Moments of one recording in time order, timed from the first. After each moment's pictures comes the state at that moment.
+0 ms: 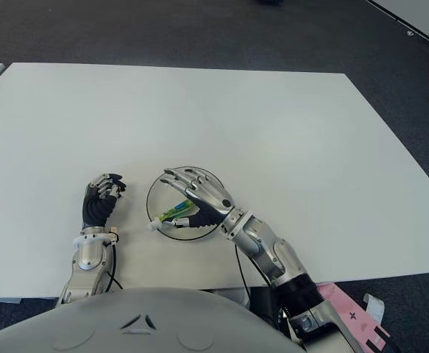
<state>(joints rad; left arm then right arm) 0.36 -0.05 -0.01 0.10 0.23 -0.25 0.26 0.07 -0.41 0.41 -0.05 -0.87 -0.53 -0.07</state>
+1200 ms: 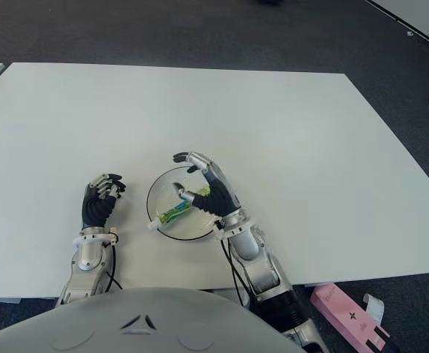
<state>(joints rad) 0.36 -0.05 -0.01 0.10 0.23 -0.27 0.26 0.18 -0.20 0.33 -0.12 -0.23 -0.47 -0.04</state>
